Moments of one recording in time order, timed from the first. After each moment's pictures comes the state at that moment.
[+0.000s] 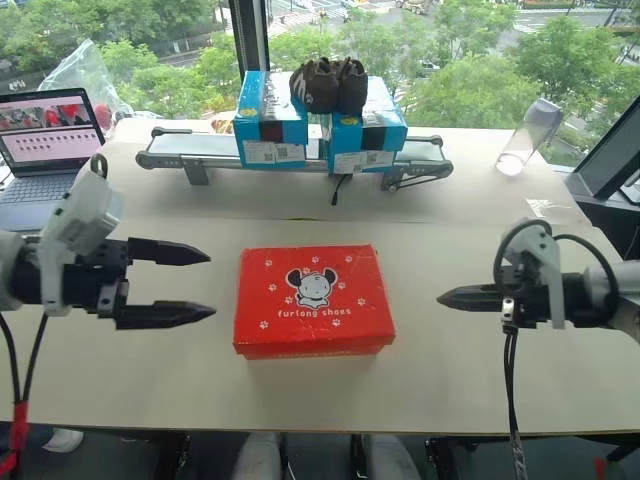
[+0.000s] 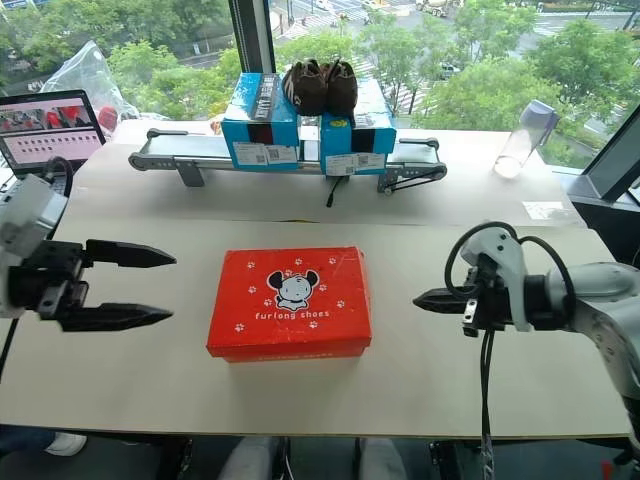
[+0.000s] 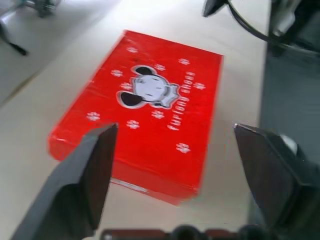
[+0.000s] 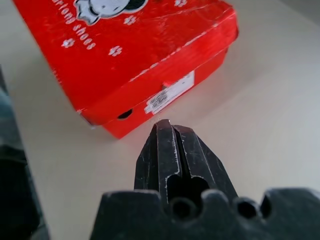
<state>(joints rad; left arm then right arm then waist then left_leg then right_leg) -0.22 1.31 0.51 -0.46 -0.97 0.92 -1.30 -0.26 -1.10 -0.22 -0.44 0.66 1.00 1.11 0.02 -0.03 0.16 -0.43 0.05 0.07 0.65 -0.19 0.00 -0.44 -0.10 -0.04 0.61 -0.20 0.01</state>
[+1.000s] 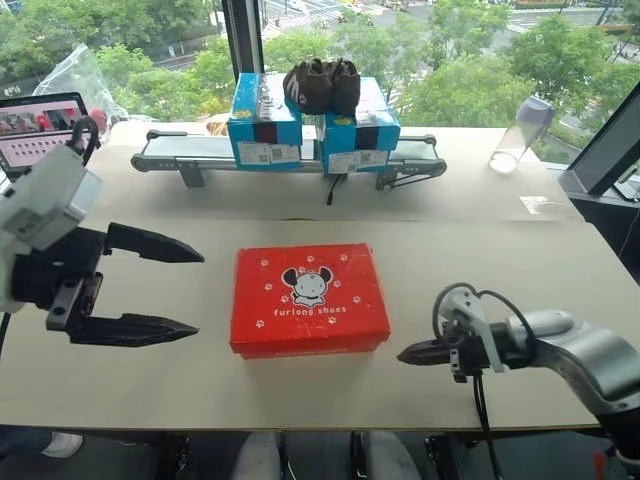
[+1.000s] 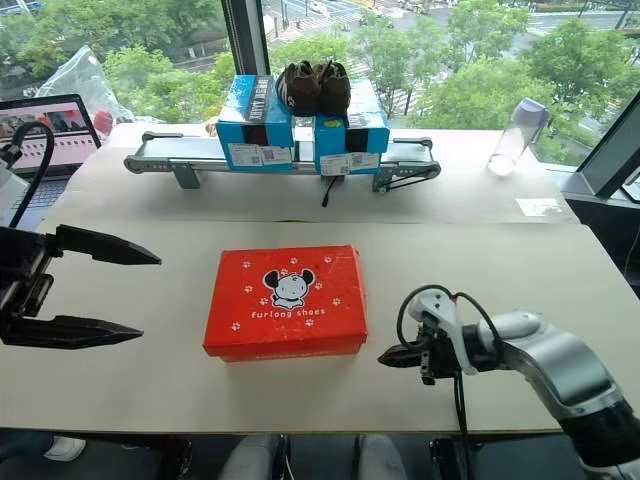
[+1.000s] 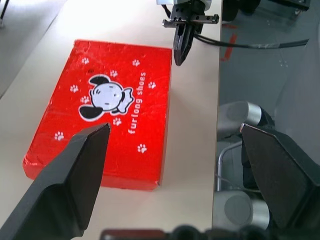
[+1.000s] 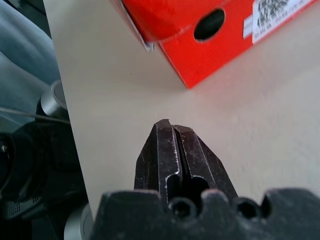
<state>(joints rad) -0.24 1.41 0.57 -0.47 -0.97 0.94 -1.39 -0.28 -0.86 0.19 -0.30 0.55 0.80 1.11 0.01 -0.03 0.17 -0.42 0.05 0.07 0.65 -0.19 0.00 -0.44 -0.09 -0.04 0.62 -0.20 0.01</state>
